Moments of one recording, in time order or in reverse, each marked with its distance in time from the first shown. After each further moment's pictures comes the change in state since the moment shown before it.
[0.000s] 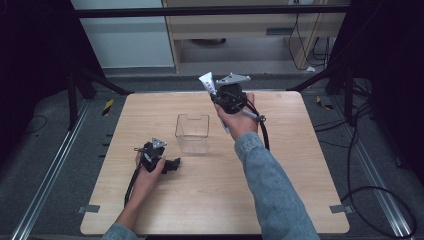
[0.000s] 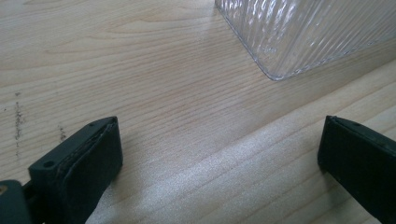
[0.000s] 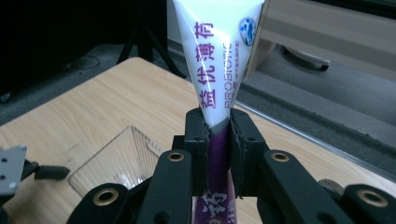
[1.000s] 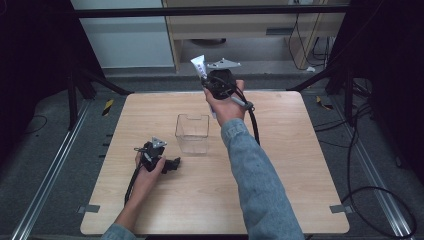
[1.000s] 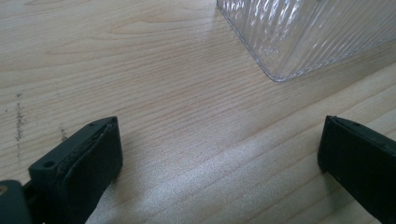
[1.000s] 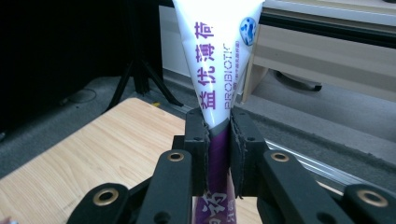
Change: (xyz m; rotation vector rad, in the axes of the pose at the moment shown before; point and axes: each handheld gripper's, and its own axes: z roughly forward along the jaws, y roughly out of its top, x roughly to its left) left arm 0.001 0.001 0.001 0.000 0.002 -0.003; right arm 0.007 0.036 0.025 -0.108 -0.025 0.055
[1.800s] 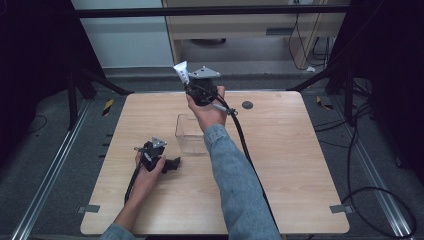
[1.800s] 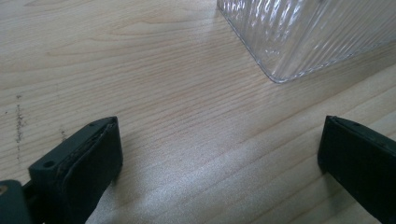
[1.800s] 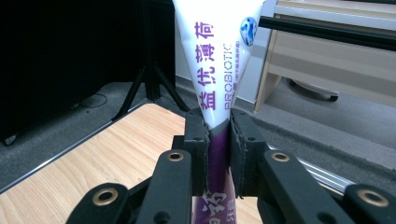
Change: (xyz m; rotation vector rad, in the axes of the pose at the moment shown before) left arm 0.000 0.001 0.001 -0.005 0.000 -0.004; right arm 0.039 -0.015 0.035 -0.032 0.039 -0.024
